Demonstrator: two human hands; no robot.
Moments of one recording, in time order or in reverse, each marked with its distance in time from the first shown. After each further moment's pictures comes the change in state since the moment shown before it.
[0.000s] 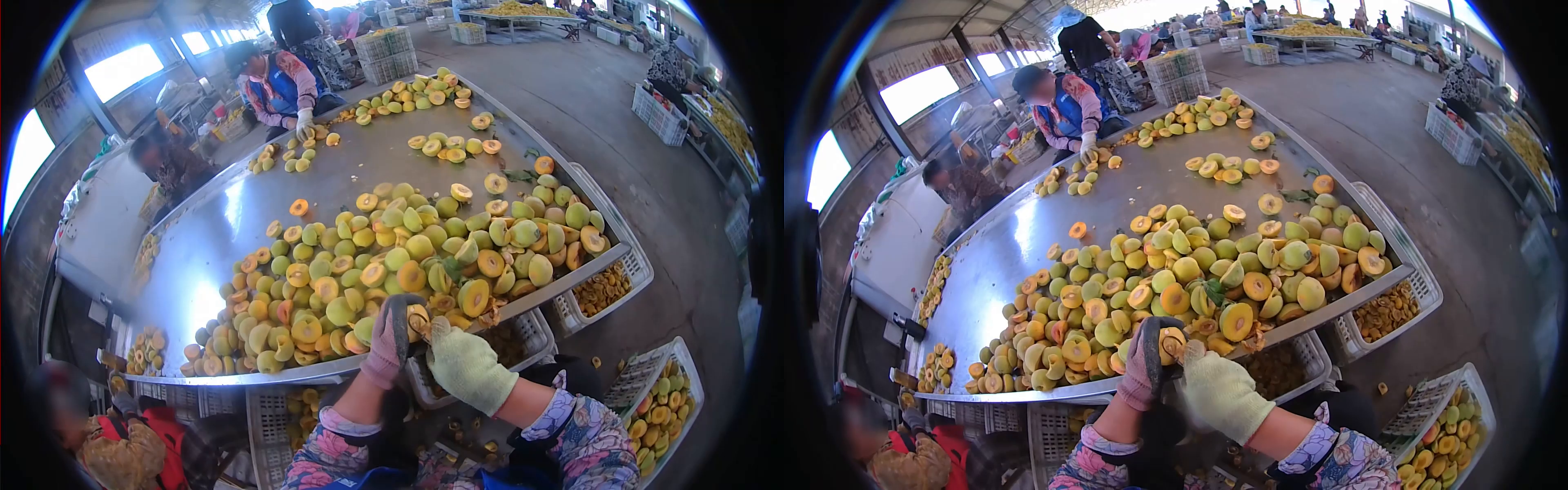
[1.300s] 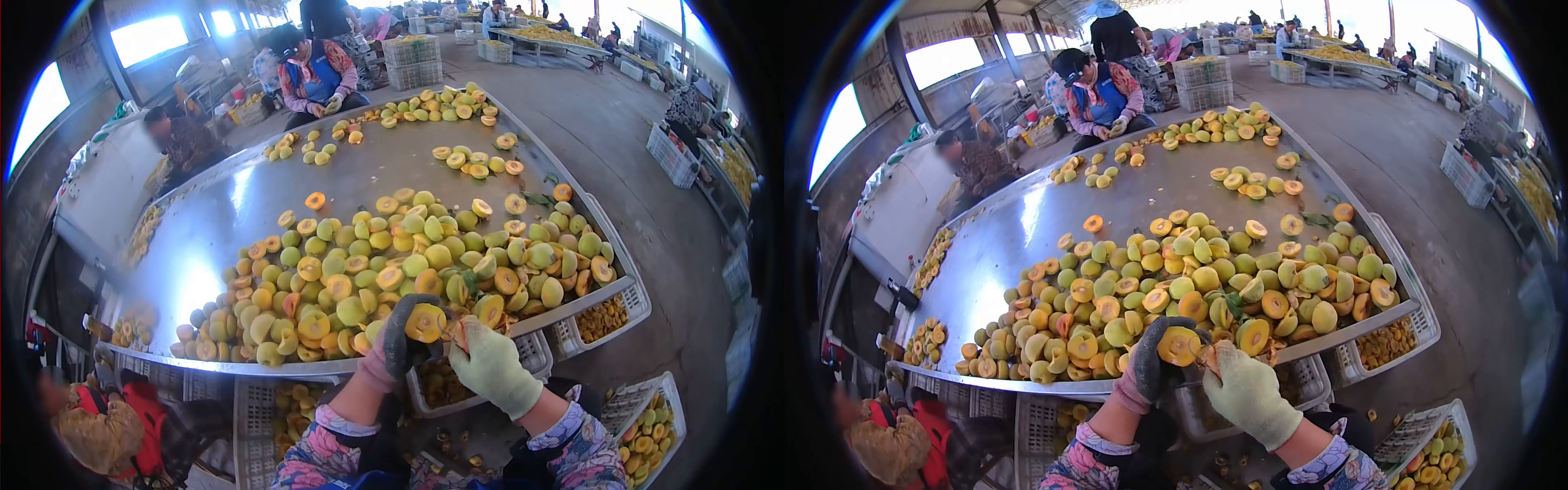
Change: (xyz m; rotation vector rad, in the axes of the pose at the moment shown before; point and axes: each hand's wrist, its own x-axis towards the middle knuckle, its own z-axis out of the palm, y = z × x) left_hand 0.011 0.019 -0.021 -1.174 -0.078 -0.665; right_hand 0.006 0.012 -0.014 0.129 0.262 -0.149
